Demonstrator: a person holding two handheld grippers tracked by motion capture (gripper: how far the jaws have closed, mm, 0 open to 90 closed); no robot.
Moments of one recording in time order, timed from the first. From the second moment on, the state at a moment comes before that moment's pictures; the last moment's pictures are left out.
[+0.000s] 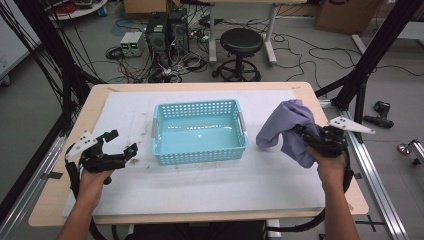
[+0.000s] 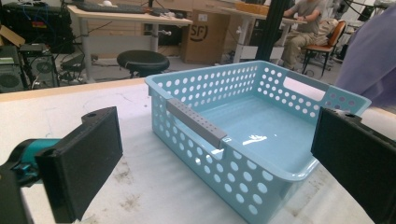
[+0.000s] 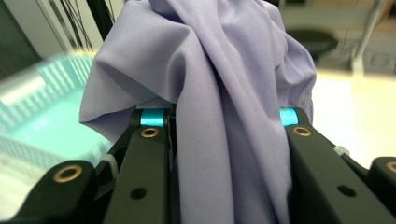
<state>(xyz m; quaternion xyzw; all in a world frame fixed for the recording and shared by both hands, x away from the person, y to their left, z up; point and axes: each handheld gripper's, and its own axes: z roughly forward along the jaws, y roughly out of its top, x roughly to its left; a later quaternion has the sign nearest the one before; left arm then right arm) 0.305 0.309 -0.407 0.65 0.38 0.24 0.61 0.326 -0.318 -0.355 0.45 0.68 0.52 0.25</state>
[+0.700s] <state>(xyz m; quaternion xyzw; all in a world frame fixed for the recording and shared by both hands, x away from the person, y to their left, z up) 0.307 0.305 -0.410 0.67 0.37 0.25 0.60 0.336 -0.283 -0.382 0.48 0.70 0.48 0.24</state>
